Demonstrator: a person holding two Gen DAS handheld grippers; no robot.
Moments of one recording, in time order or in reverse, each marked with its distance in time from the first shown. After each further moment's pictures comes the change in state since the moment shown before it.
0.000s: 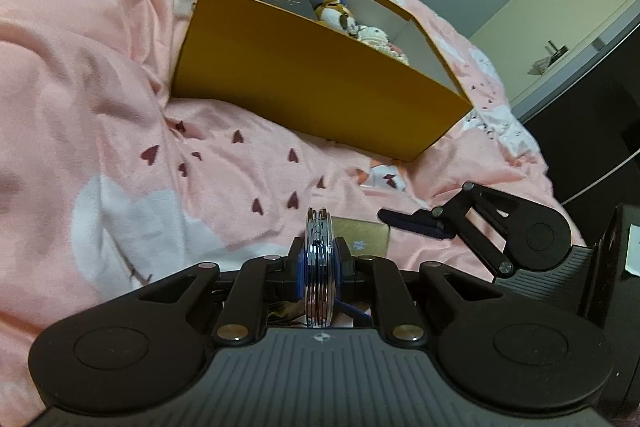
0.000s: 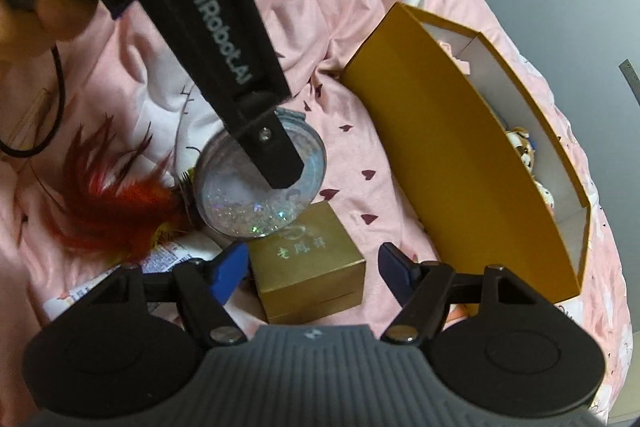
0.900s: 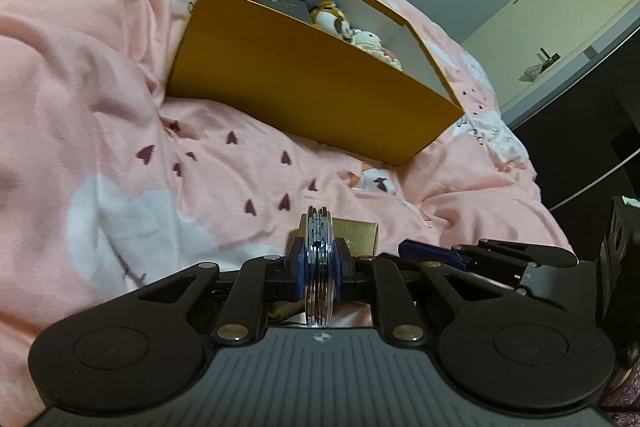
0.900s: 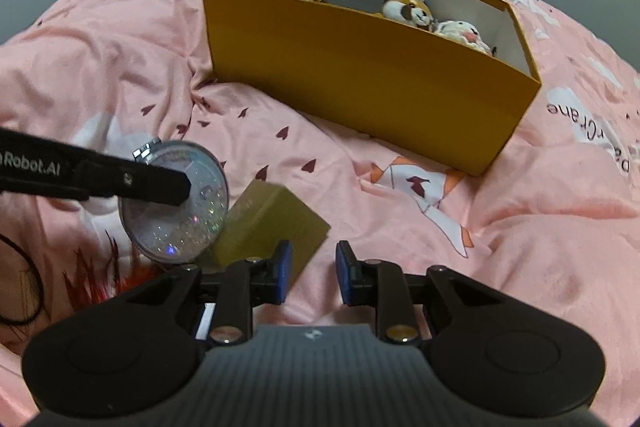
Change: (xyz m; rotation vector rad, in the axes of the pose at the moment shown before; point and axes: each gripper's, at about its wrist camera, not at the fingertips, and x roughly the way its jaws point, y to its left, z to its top) left arm -0.002 0.003 0.001 -0.013 -0.007 -0.066; right arm -0.017 -0.051 -0.024 0.740 0.061 -0.016
